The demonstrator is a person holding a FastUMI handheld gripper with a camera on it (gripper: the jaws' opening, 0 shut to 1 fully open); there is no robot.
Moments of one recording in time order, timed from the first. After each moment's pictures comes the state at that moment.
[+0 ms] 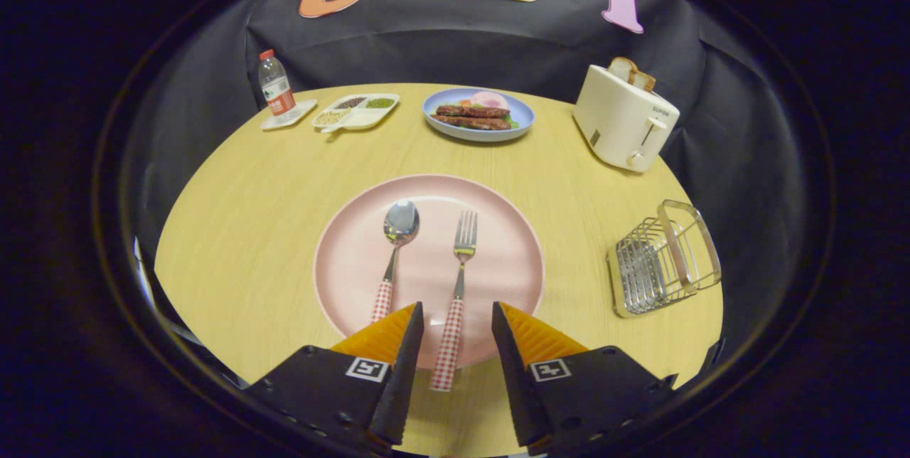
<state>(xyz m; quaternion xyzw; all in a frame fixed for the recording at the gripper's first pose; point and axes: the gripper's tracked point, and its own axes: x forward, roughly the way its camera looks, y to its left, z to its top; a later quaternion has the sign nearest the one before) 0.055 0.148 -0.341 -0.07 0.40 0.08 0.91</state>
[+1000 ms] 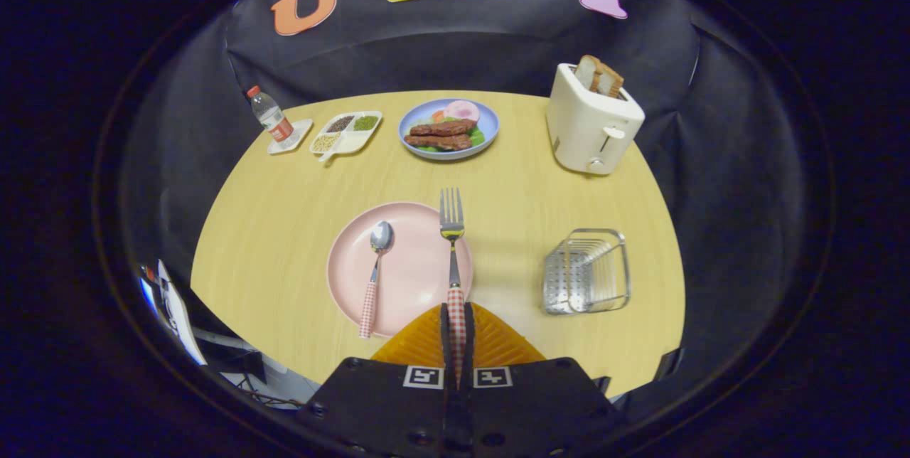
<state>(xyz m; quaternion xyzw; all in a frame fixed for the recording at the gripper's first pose) 0.042 0.061 -0.219 -0.04 0.46 0.10 0.88</state>
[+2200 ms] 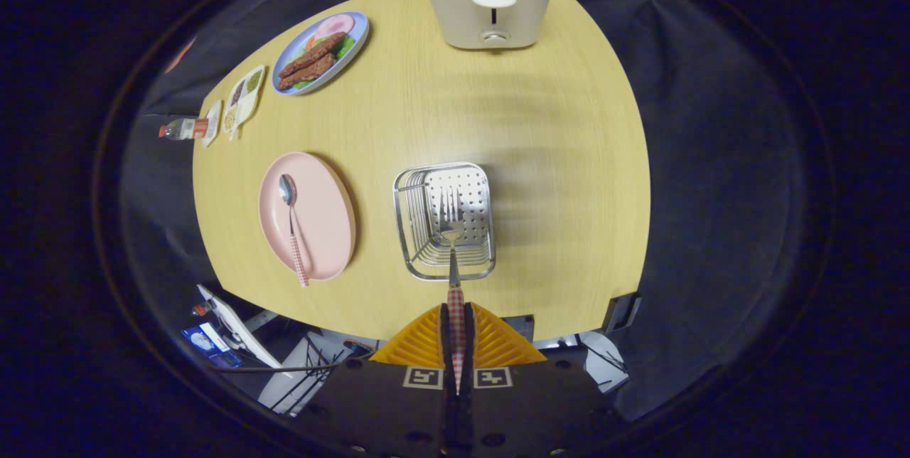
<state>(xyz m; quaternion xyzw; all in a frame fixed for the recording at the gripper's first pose) 0.064 -0.062 -0.236 0.03 0.74 0.04 0.67</state>
